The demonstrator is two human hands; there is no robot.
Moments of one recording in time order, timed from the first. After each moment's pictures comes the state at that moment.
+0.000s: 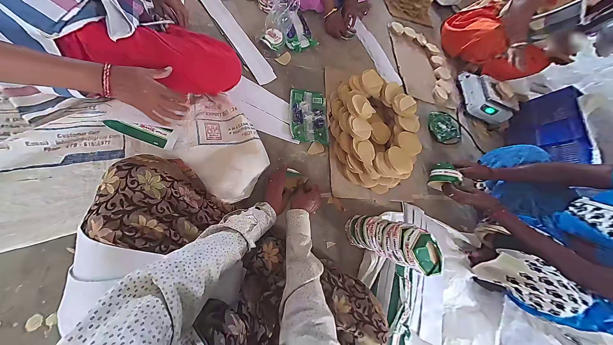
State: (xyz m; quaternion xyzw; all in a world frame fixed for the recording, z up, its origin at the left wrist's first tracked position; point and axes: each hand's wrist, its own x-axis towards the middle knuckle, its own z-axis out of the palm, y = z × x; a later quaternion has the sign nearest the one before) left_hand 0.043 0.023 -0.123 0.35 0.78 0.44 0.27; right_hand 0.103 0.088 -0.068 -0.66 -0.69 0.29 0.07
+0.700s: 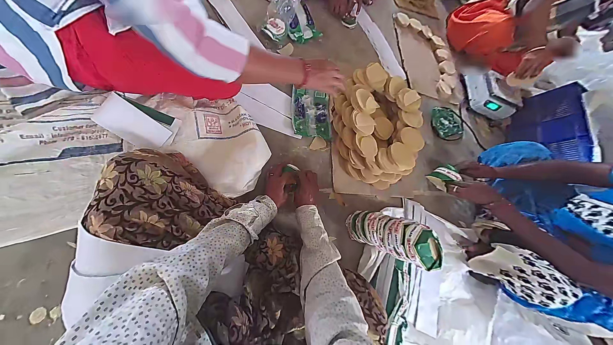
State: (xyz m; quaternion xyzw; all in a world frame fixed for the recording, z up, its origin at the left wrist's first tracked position) left_hand 0.032 0.018 -0.071 0.36 0.78 0.36 0.37; right_hand 0.120 0.110 -0.098 -0.34 -0.92 0.18 0.09
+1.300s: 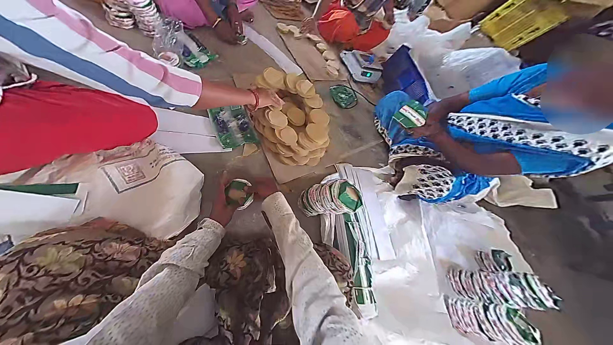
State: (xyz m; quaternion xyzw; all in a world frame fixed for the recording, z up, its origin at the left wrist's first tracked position) left_hand 0.038 0.013 -0.117 0.38 0.63 0.59 0.33; right_hand 0.135 0.140 -0.031 -0.56 -0.65 0.51 -0.01
